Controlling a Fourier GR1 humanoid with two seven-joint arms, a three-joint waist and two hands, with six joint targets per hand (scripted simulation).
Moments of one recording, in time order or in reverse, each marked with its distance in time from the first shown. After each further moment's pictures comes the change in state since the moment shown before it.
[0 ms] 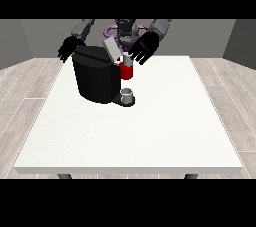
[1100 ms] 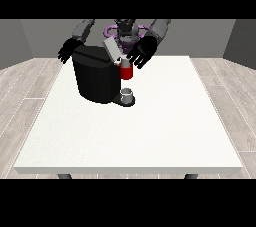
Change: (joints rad) left arm 0.002 -0.028 -0.004 0.009 -0.031 -0.008 -0.010; right arm 0.033 0.001 -0.014 0.010 -0.015 0.005 -0.055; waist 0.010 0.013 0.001
